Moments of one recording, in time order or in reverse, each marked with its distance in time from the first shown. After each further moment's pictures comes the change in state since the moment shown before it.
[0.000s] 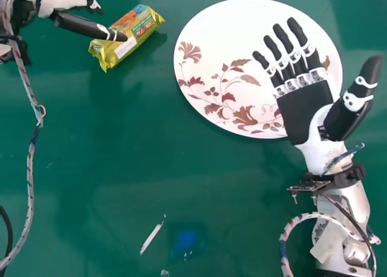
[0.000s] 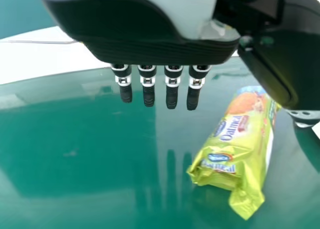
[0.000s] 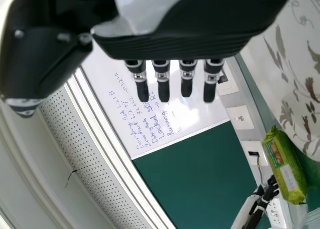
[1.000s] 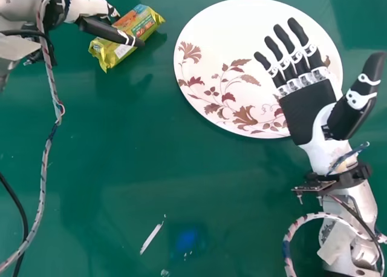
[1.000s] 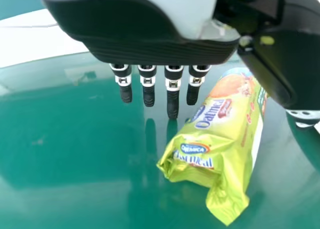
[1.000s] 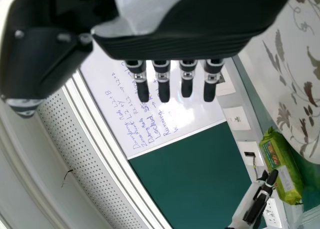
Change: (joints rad) left arm -0.074 -0.082 -0.084 0.162 0.010 -0.030 0.040; right arm 0.006 -0.031 -0.014 -0.036 0.012 0.050 -0.006
